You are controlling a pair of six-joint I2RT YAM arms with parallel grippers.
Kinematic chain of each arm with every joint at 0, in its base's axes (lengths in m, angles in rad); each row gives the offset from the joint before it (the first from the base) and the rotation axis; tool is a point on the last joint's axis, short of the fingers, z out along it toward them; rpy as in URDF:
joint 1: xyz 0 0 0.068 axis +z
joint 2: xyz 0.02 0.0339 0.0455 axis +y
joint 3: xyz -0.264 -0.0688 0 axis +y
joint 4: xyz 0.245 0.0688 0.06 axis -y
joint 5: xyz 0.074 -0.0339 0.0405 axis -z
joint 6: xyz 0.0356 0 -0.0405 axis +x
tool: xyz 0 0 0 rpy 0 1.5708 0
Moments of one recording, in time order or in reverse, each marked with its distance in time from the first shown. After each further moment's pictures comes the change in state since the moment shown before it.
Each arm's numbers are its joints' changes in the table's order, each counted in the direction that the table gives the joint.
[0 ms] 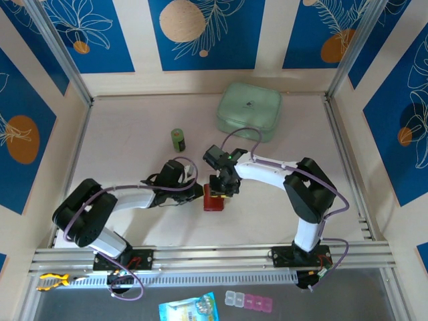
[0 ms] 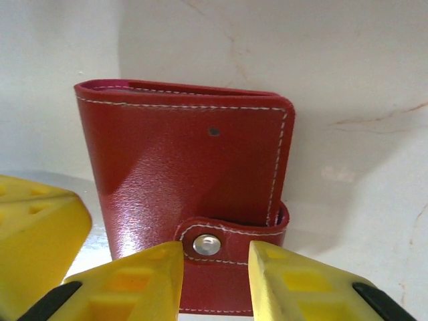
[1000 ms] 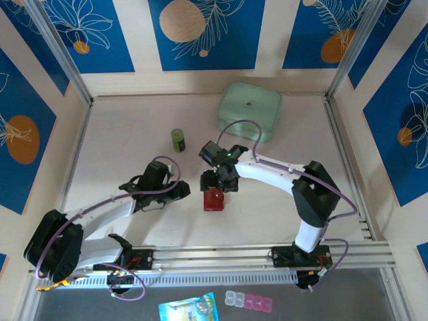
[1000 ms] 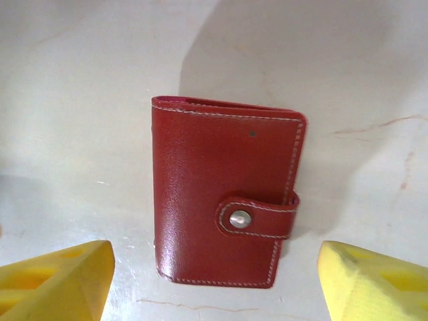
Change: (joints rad) left arm 0.077 -0.319 0.034 -0.368 -0.172 0.122; right arm 0.021 -0.064 -0.064 -0.064 0.088 -0.005
